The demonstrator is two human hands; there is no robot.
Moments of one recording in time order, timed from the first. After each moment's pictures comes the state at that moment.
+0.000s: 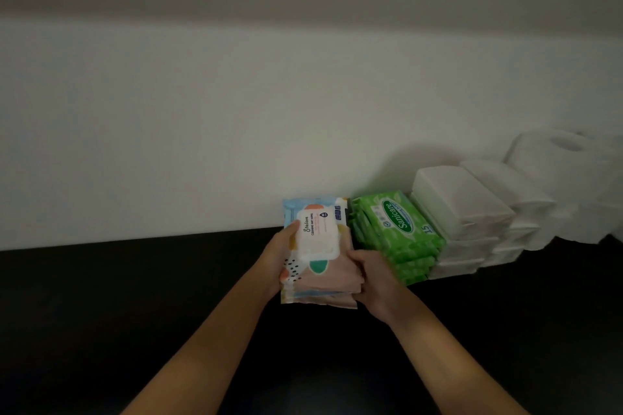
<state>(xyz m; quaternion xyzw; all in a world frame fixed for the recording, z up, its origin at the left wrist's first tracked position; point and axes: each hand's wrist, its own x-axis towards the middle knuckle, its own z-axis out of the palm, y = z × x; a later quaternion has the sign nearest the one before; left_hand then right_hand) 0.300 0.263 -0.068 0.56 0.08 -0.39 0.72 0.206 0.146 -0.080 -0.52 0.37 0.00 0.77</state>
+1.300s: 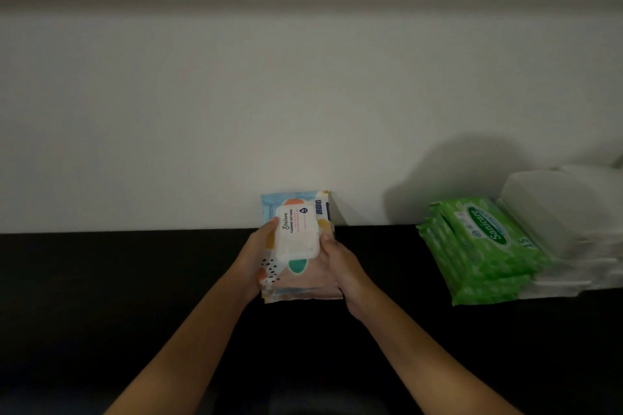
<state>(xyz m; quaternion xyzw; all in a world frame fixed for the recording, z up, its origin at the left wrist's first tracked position) 0.353 0.381 -0.074 0.58 0.11 -0.31 0.75 0.294 0.254 -0.085 -0.59 0.28 0.08 0.76</state>
